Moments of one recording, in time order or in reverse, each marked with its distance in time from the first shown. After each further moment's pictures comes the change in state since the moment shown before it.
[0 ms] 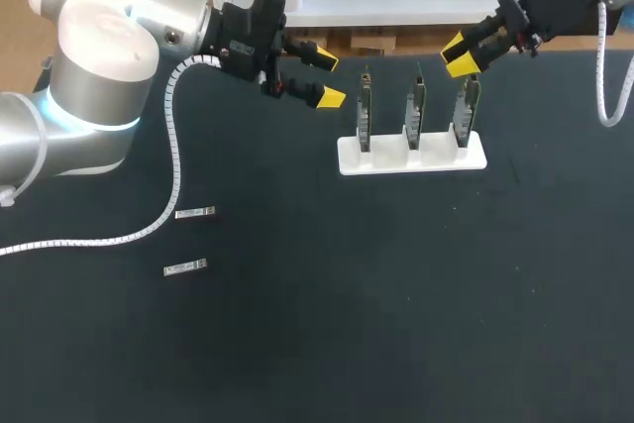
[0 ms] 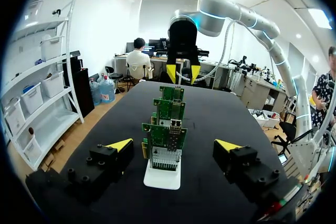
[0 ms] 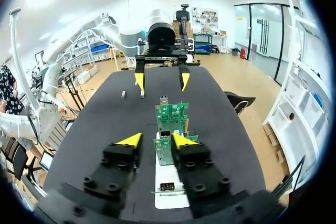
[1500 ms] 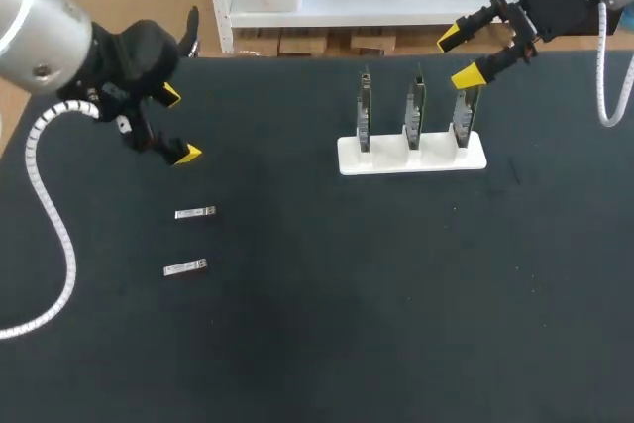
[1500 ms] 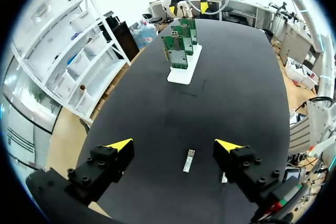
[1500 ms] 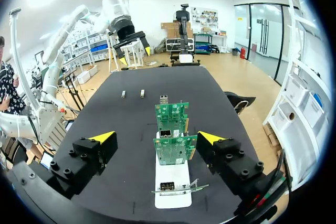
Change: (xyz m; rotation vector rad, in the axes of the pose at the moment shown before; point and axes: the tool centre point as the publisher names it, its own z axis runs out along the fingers) left arm 0.096 -0.082 -0.185 -0.444 0.560 0.014; right arm 0.000 0.000 0.000 0.000 0.000 0.000
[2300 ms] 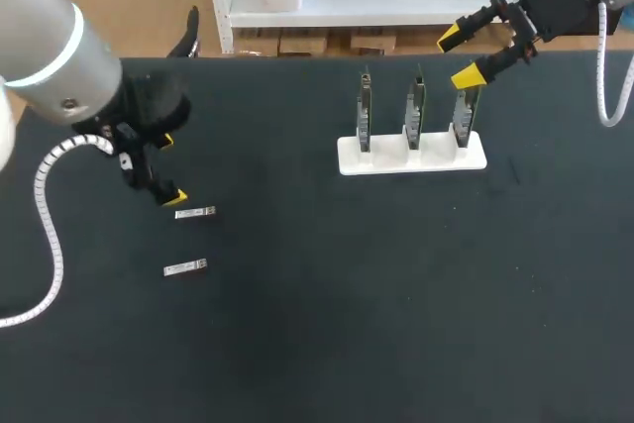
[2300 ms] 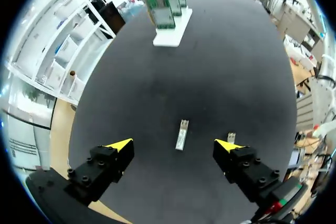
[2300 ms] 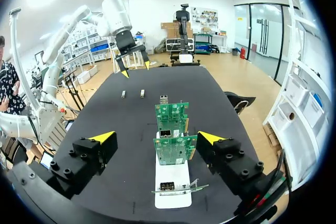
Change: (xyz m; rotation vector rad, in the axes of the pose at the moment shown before) left arm 0.058 -0.018 0.039 0.051 0.242 0.088; right arm 0.000 0.000 0.000 0.000 0.000 0.000
